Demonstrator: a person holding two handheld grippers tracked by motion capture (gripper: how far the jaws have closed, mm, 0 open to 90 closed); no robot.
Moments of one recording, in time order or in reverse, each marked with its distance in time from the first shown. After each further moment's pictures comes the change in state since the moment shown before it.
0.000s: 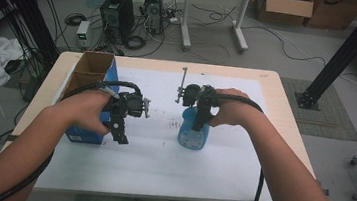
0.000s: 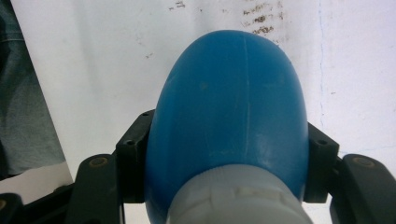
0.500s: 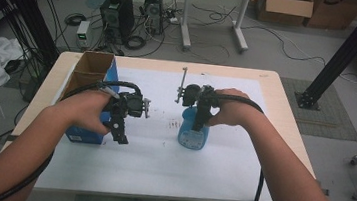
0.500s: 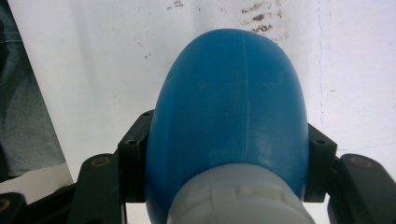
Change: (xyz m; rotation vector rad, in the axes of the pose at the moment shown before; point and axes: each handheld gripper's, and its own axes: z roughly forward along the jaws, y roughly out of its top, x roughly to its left) left arm 0.001 0.000 0.001 0.003 0.005 0.002; right arm 0.001 0.000 0.000 0.001 -0.004 0.013
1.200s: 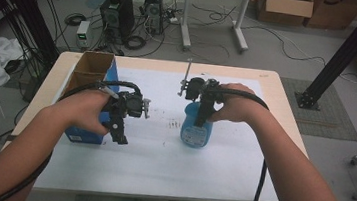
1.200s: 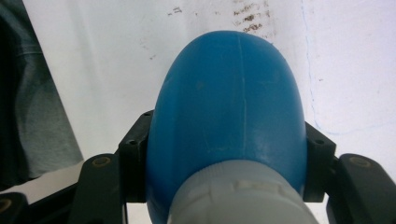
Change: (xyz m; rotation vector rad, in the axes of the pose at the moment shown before) left arm -0.009 0.001 -0.008 -0.007 0.021 0.010; right arm 0.002 -0.004 -0.028 -0.009 -0.003 0.063
